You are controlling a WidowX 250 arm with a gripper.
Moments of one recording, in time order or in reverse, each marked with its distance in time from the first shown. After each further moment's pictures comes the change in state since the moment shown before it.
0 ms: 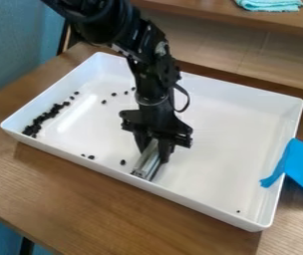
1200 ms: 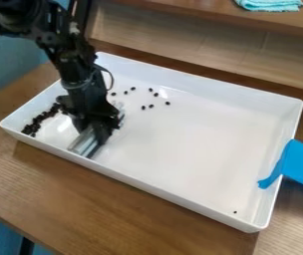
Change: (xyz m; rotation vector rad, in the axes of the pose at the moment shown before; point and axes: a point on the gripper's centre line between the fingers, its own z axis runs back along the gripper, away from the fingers) arm -0.013 0.111 0.003 -0.003 0.019 0.002
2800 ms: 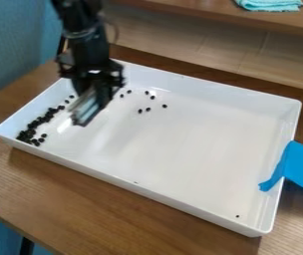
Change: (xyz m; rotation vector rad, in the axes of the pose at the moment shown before) arm 0.035 -0.031 0.056 -0.045 0.012 0.033
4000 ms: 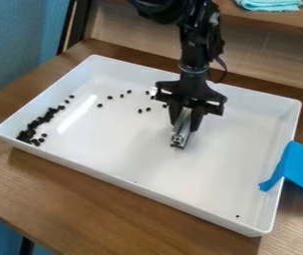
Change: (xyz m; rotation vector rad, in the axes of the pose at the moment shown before) arm 0.049 -0.108 -0.068 0.111 -0.007 0.042
